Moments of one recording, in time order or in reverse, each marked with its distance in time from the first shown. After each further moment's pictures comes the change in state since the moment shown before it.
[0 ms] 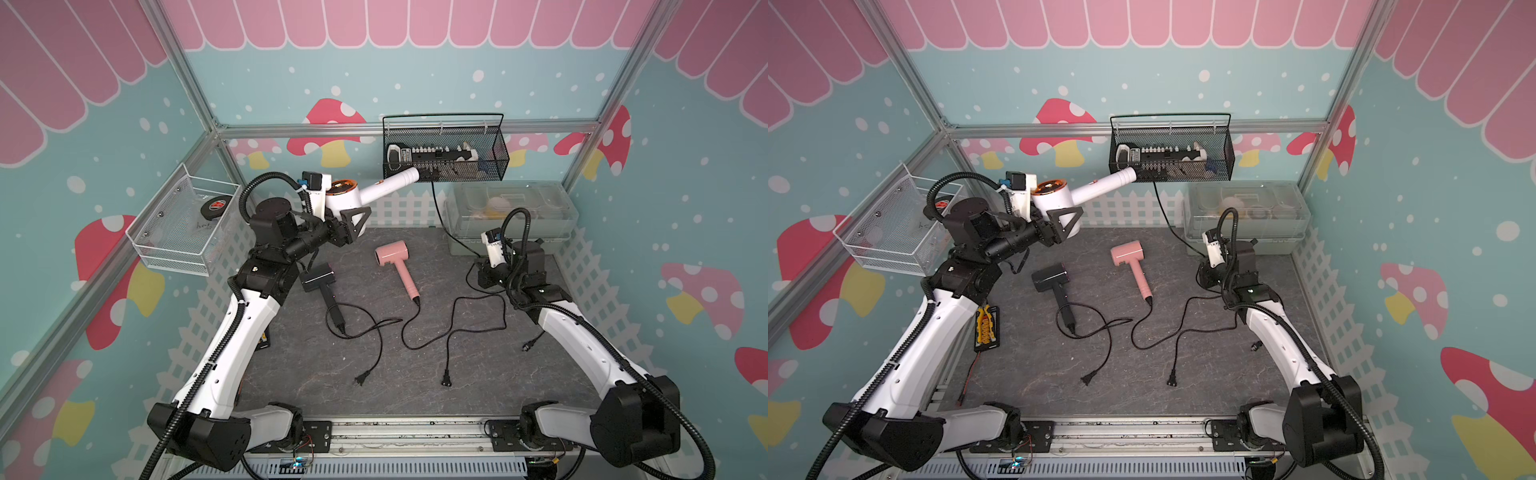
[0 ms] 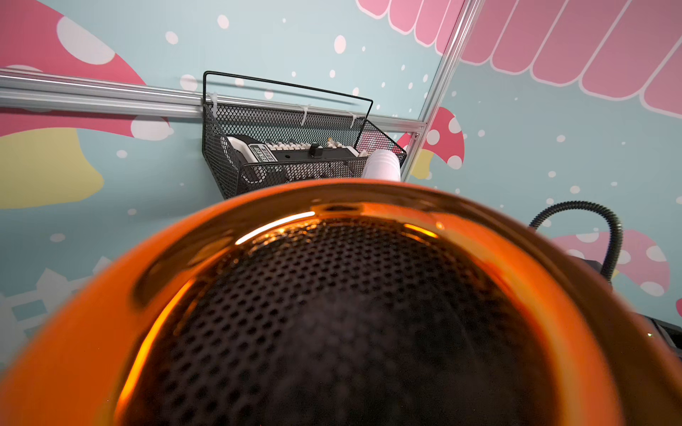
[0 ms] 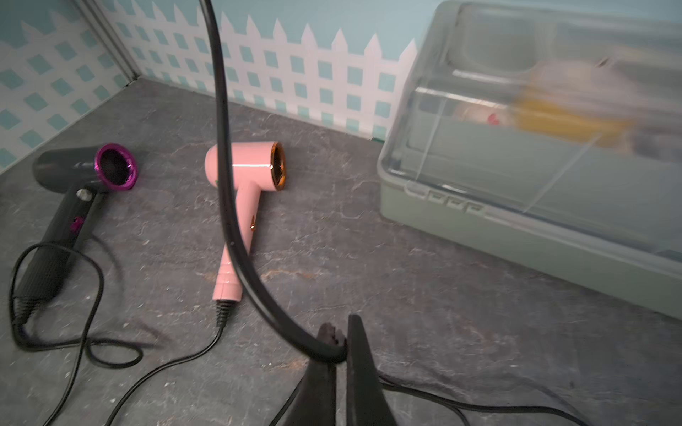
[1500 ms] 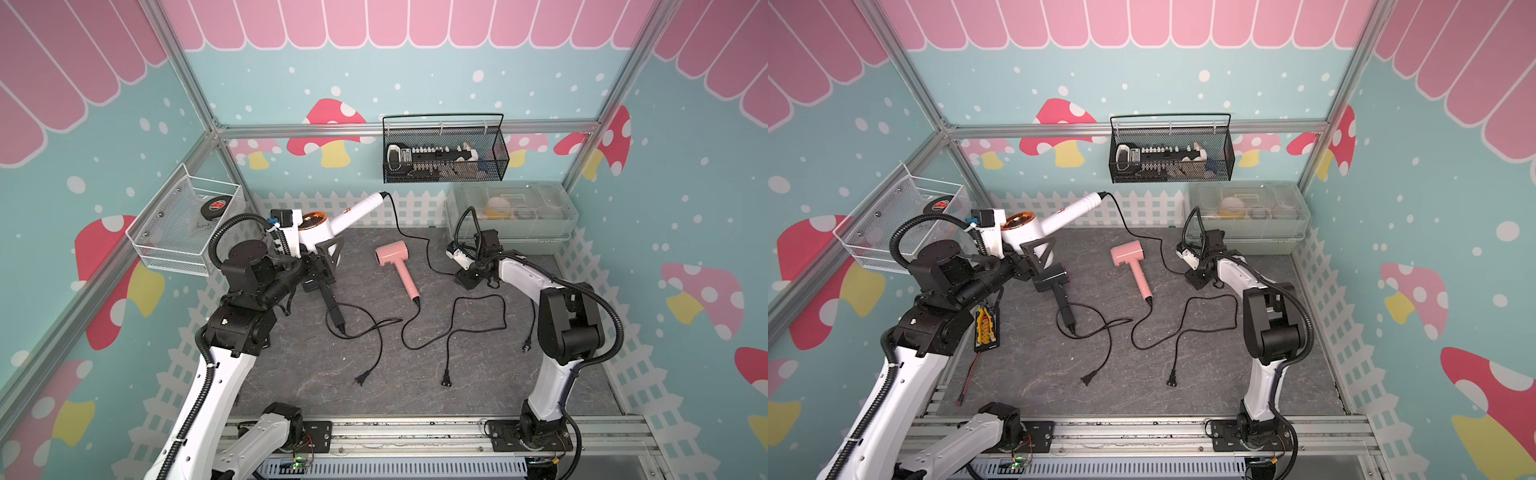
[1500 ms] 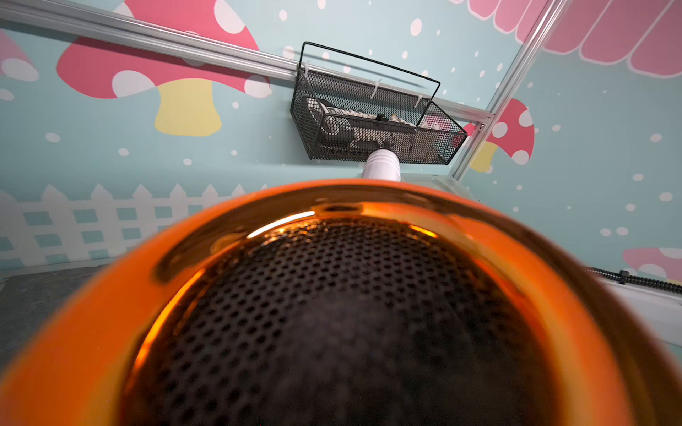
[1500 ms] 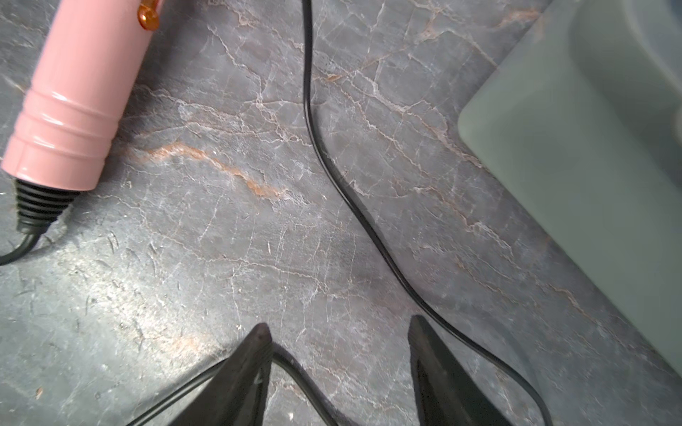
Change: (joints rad) left arm 0.028 -0.332 -0.217 -0.202 -0.224 -0.009; right arm -0.002 0.618 0.412 -0.331 0.056 -0.508
